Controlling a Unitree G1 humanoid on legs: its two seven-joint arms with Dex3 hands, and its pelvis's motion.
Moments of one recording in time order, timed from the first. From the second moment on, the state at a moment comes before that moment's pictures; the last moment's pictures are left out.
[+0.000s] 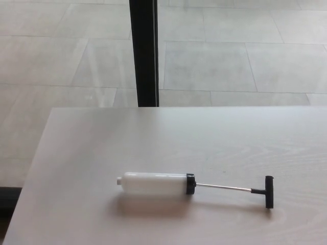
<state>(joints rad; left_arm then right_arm) -0.14 0.54 0.52 0.42 0.51 0.17 -0.23 -0.19 -0.85 -0.39 0.57 -0.44 -0.21 -0.07</state>
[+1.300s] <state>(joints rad) 0.17 0.53 0.96 1.12 0.20 0.16 -0.13 -0.11 -0.81 -1.20 1.18 0.03 -0.17 -0.06</state>
